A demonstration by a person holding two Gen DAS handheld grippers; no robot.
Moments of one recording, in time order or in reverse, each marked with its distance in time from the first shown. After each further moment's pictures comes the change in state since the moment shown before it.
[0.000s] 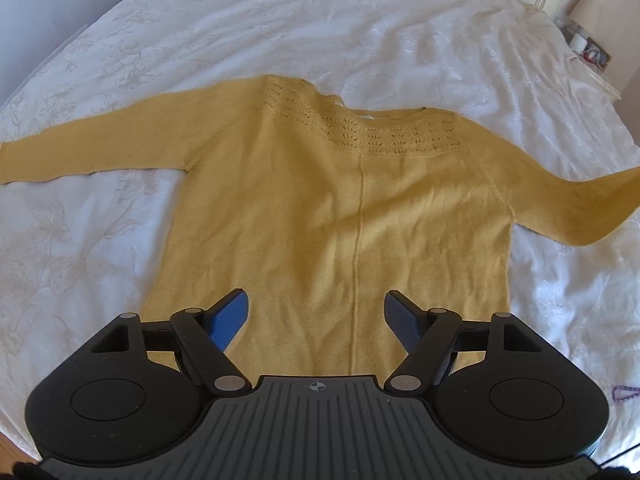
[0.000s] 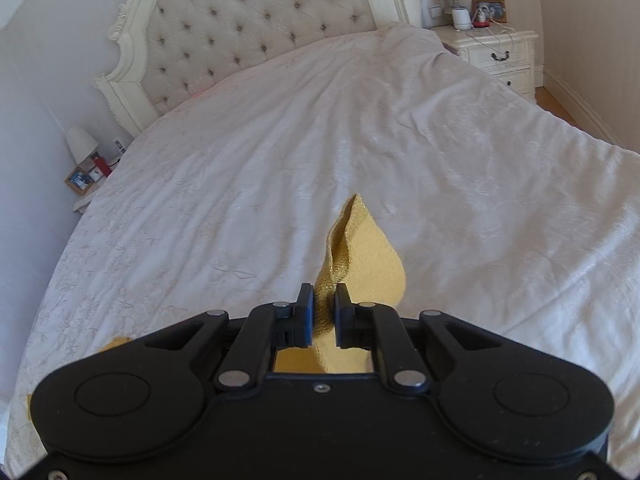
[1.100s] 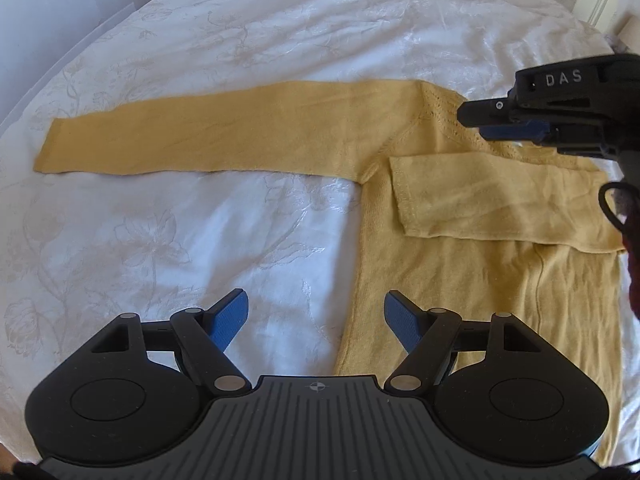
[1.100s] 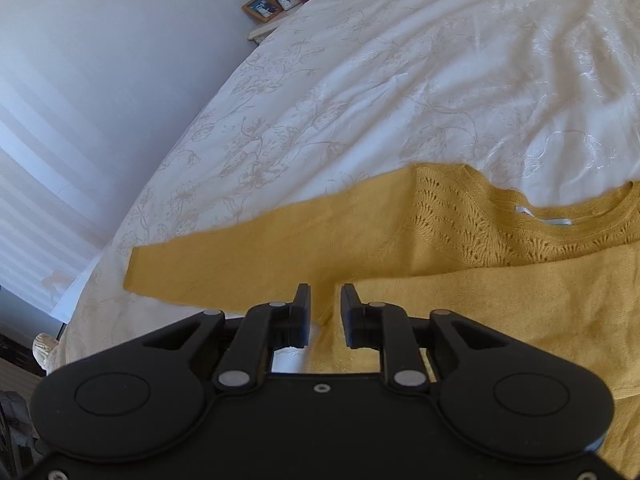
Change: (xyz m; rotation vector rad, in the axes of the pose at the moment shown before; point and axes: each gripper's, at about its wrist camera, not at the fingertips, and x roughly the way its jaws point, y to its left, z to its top) left arm 0.035 0.156 0.029 -0.065 0.013 0.057; right arm 0.195 0.334 -0.189 -0.289 0.335 0.417
